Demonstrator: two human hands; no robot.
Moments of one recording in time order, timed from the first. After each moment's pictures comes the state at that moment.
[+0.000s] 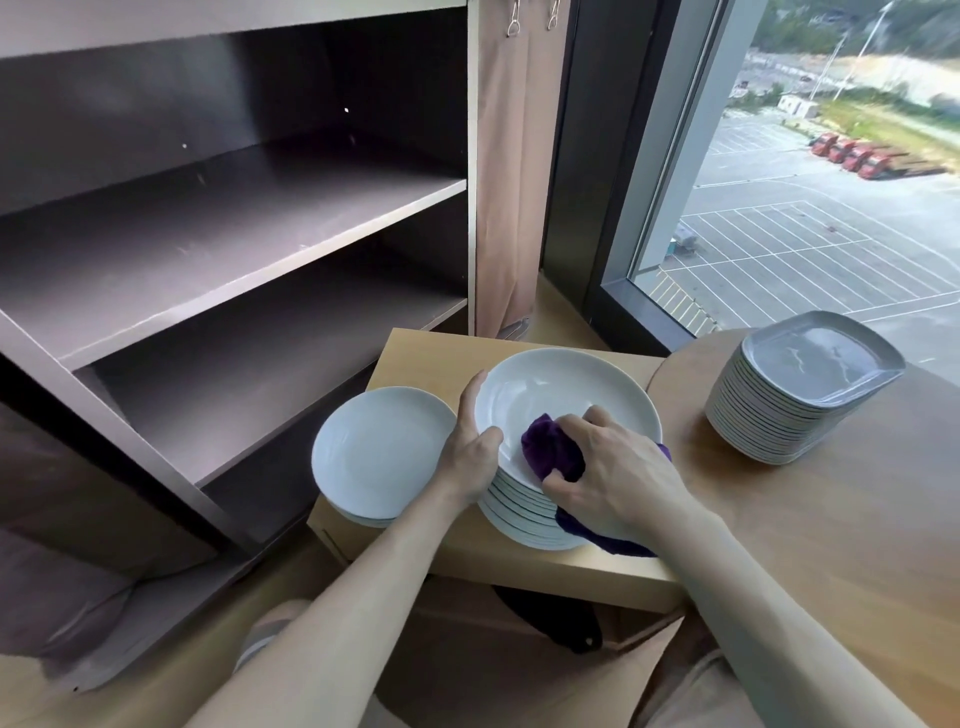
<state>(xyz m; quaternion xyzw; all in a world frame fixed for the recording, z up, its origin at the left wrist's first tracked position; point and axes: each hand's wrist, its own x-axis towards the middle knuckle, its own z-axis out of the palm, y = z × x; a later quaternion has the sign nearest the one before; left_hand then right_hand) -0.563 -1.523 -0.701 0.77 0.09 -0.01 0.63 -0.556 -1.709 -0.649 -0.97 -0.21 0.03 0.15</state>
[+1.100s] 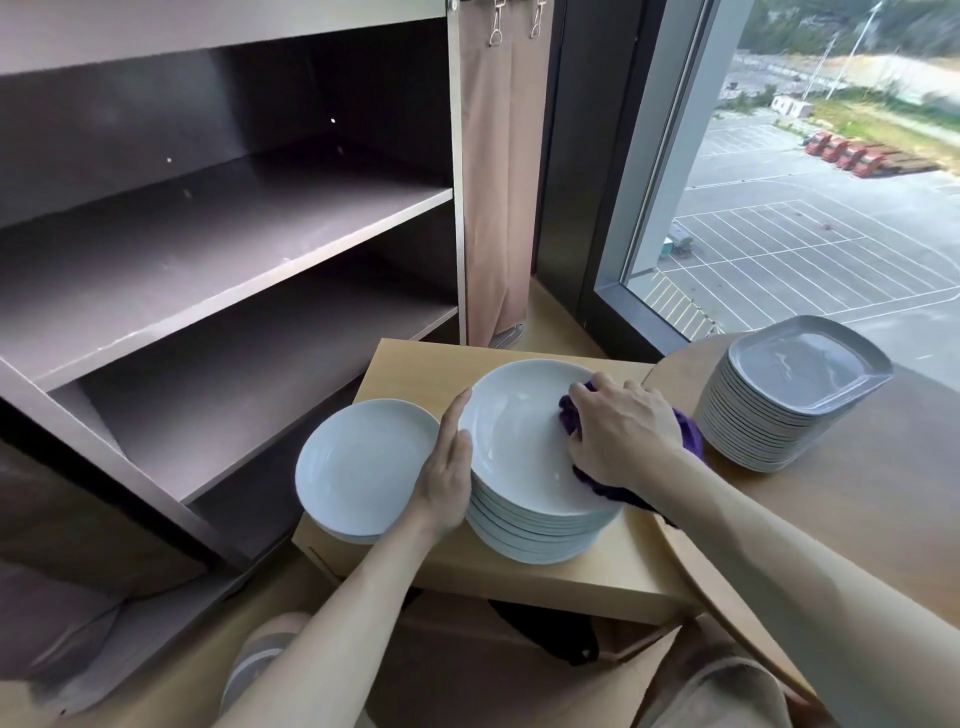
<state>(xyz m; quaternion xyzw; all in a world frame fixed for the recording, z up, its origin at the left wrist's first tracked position) -0.567 -1.515 -0.726 0.81 0.06 0.04 0.58 -0.485 -1.722 -0.653 -0.97 -0.22 -0.04 -0.07</state>
